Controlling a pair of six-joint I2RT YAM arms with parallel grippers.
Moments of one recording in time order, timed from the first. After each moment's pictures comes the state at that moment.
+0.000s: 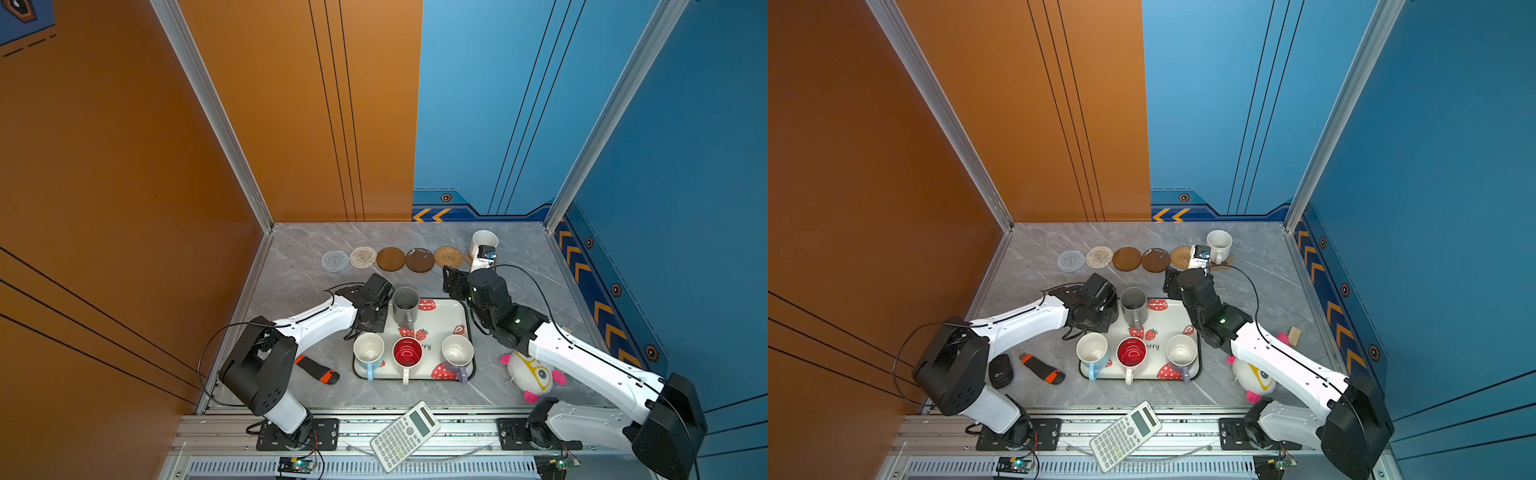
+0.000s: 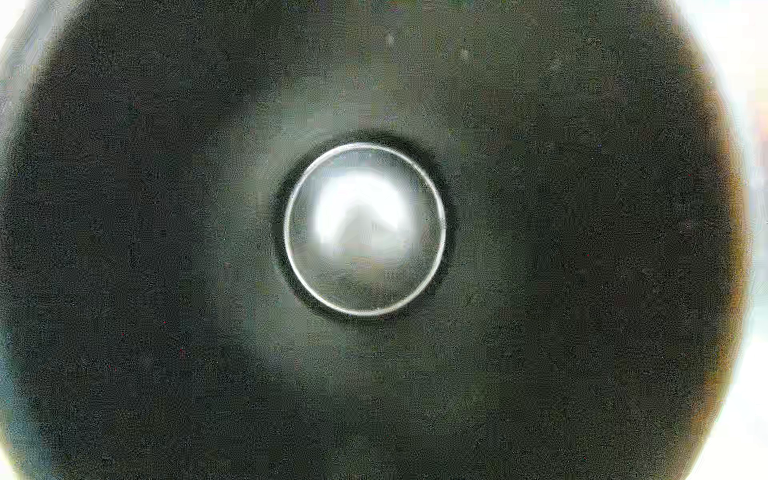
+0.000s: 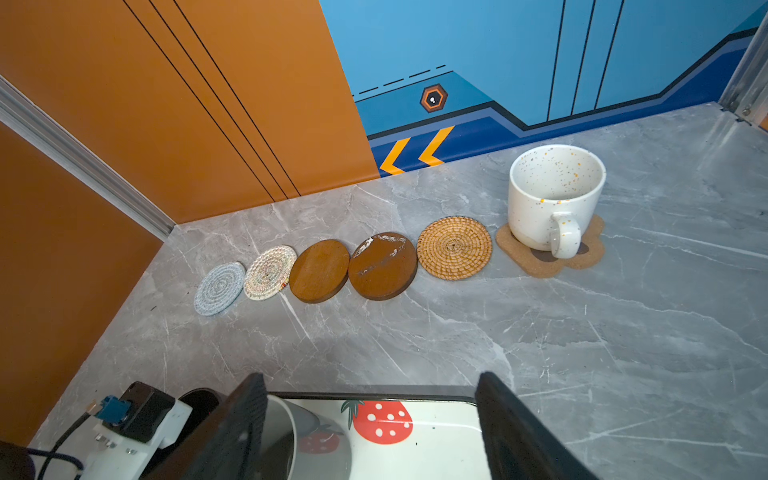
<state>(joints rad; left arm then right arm) -0.60 1.58 1.00 -0.65 -0.12 -0.41 0.71 1.20 0.89 -0.10 0.48 0.55</state>
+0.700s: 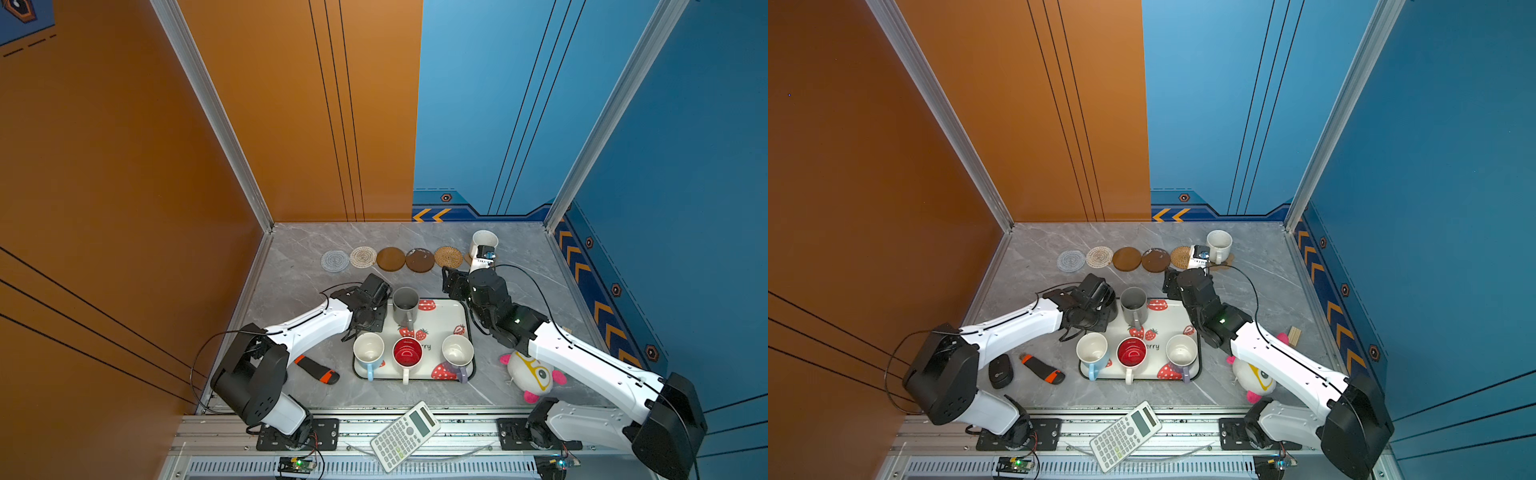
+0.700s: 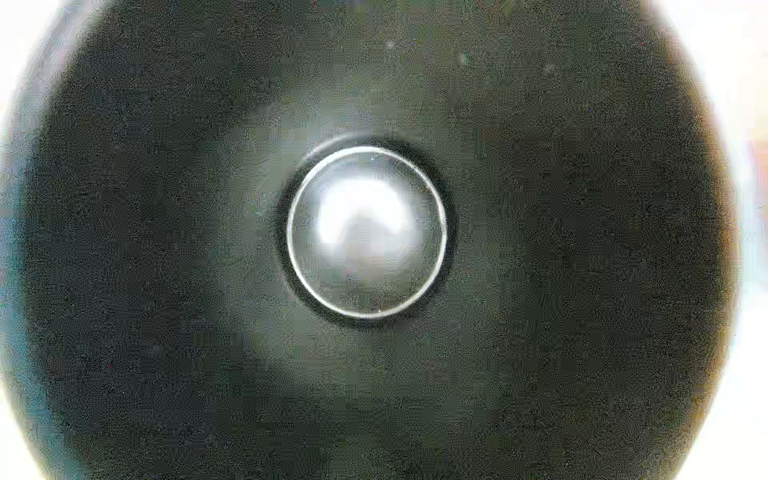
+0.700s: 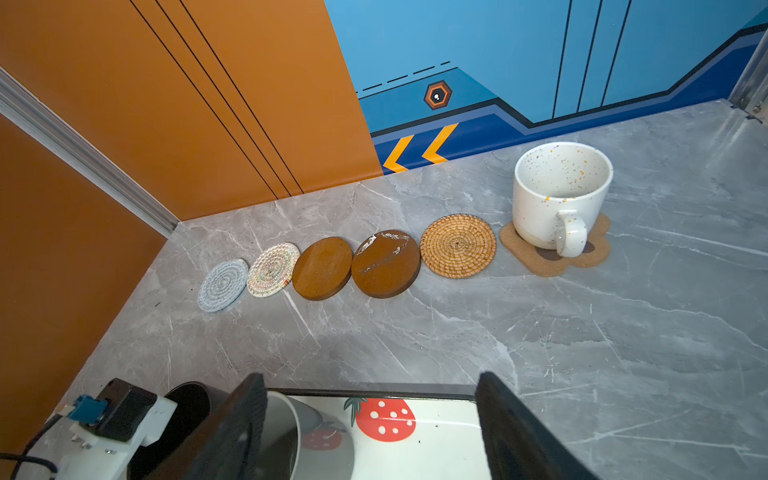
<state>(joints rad) -0.60 1.51 0.97 -0.63 -0.13 -0.41 0.71 1.20 0.89 -0.10 0.46 0.55</state>
